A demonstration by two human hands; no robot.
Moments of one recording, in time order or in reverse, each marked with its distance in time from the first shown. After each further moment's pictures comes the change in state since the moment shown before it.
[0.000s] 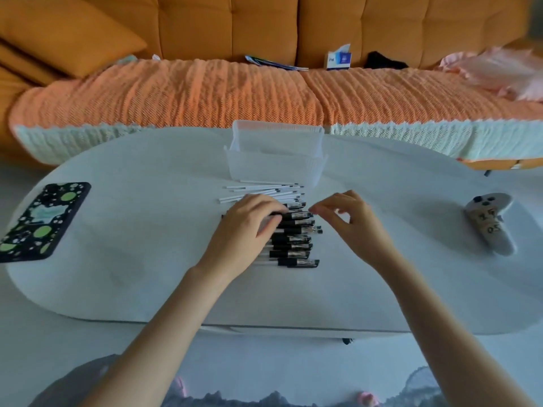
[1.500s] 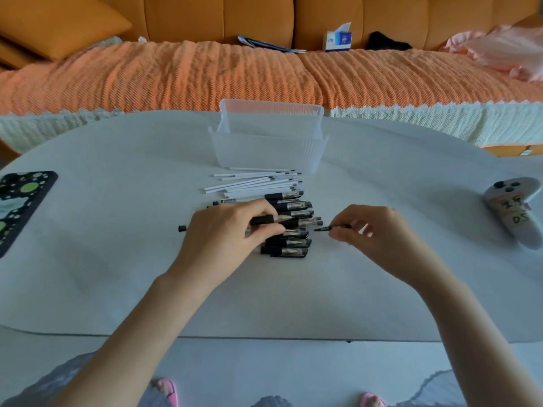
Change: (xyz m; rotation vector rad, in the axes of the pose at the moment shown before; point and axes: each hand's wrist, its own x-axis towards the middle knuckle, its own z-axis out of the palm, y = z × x) left_hand -0.009 0.009 -0.002 0.170 0.014 -0.063; right_hand -0.025 0.014 -0.015 -0.035 -0.096 0.136
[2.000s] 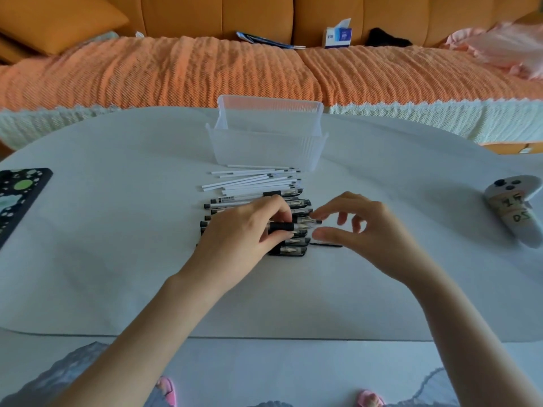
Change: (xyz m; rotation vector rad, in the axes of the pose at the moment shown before) left_hand 0.001 0.012 0.010 -0.107 -0.087 0.060; right_hand 0.004 -0.011 0.005 0.088 -0.022 -0.097
